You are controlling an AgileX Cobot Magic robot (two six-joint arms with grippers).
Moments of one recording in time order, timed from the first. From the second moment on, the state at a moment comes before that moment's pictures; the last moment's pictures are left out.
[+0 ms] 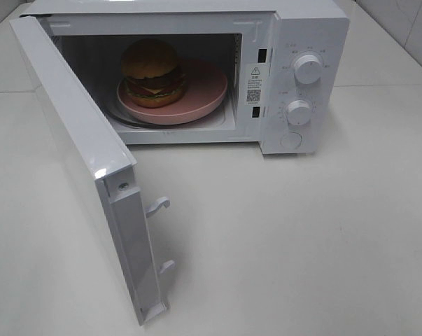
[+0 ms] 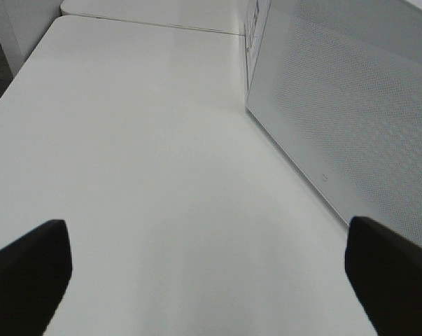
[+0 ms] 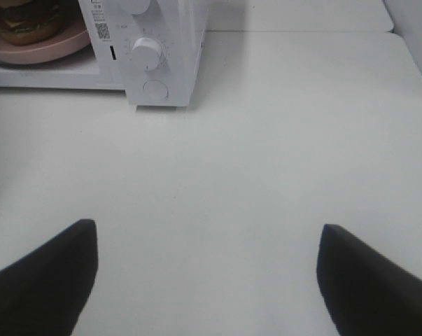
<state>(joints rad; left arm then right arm) 0.09 -0.01 -0.52 -0.12 1.08 -0.01 0.10 0.01 -0.49 -0.02 0.97 0.07</state>
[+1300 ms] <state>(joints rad) 0.09 -0.01 -0.52 -0.12 1.08 -0.01 0.07 0.00 -0.49 -0.02 0.97 0.07</state>
